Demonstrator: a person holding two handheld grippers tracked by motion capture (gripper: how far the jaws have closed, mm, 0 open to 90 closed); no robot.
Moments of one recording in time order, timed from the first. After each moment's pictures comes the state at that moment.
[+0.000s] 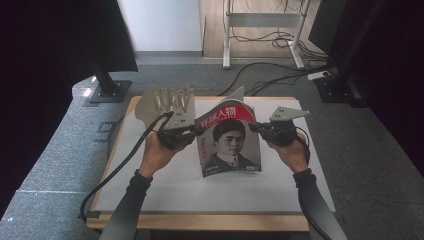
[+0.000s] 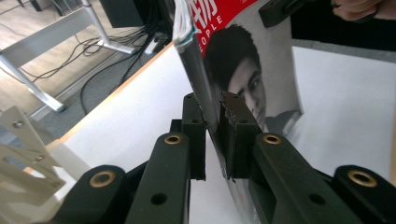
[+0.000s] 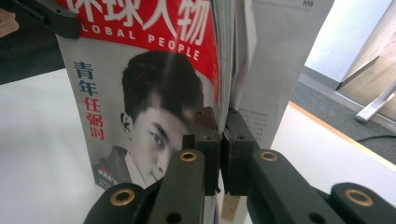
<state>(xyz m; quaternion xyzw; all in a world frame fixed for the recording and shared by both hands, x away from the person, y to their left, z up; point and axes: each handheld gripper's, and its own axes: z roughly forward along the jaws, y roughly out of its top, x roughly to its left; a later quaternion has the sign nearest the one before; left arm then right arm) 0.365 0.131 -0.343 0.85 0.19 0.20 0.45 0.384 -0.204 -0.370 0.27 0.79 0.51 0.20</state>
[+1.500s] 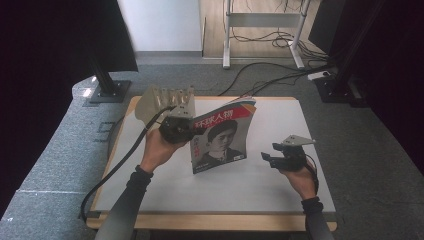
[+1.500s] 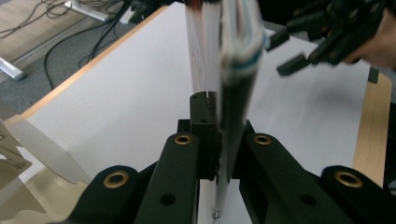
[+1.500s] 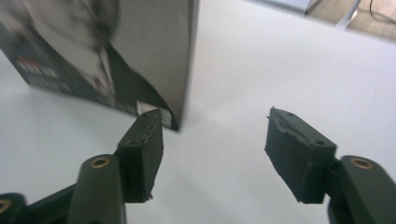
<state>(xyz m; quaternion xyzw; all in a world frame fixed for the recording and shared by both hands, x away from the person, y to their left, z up) 0.386 0.130 -0.336 0.87 0.22 0.12 0.43 0.362 -0.249 -0.467 0.39 0.79 0.44 0.20</state>
